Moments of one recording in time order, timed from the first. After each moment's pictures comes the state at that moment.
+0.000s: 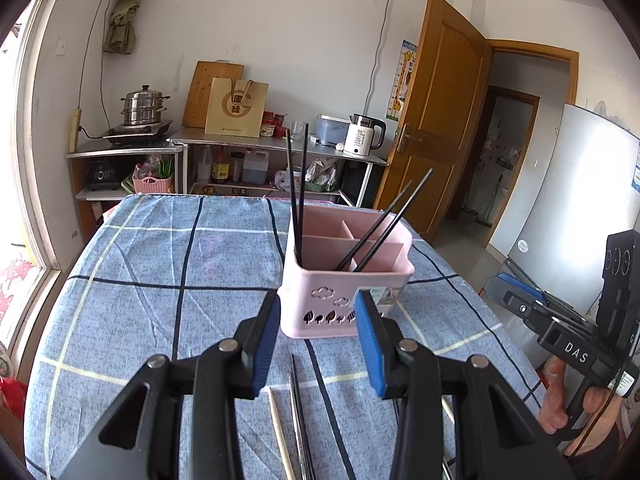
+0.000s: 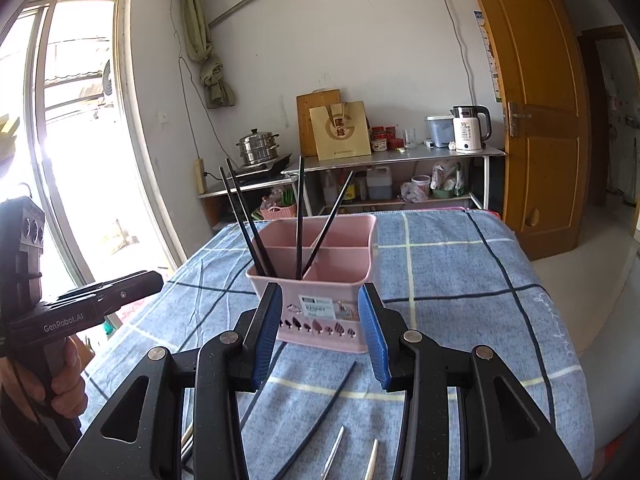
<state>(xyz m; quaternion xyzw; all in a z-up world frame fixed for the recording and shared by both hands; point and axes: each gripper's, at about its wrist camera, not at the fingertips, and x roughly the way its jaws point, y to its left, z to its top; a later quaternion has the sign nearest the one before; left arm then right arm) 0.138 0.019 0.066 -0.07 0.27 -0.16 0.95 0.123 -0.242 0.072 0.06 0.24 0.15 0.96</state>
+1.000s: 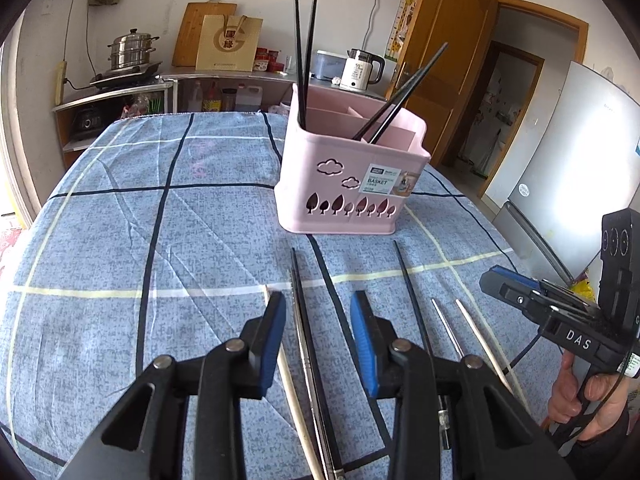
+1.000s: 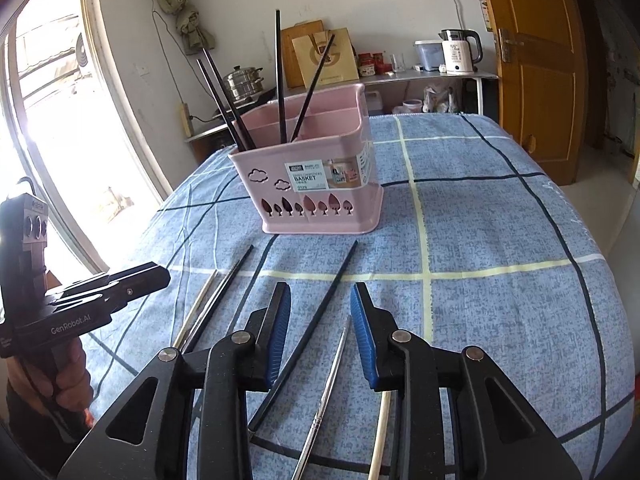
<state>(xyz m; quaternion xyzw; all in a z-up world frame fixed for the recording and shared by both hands) 0.133 0.013 -0.012 -0.05 0.38 -0.18 0.91 0.110 -0.235 -0.008 0.08 0.36 0.14 0.92</state>
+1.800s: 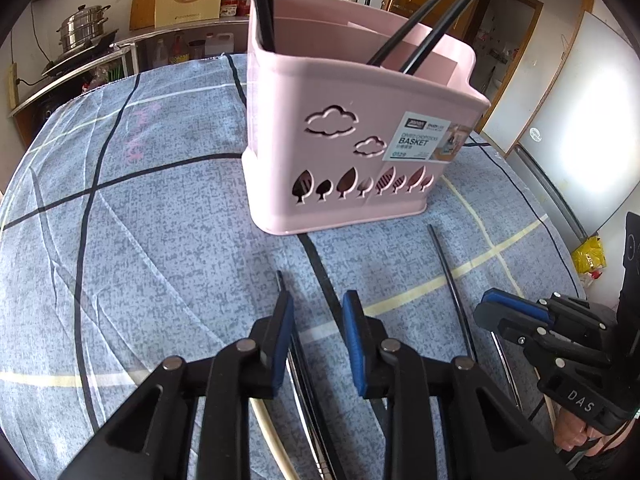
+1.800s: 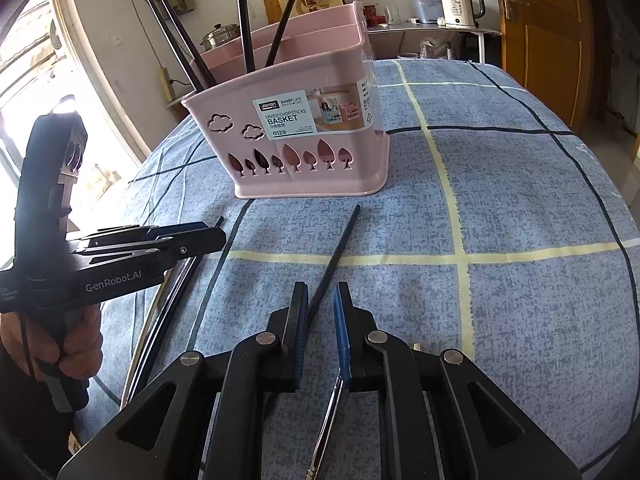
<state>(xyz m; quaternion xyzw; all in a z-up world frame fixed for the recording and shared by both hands) 0.225 -0.031 -0.052 0.01 0.47 -0.22 0.86 0.160 -0.218 -0.051 0.08 0.44 0.13 0.89</state>
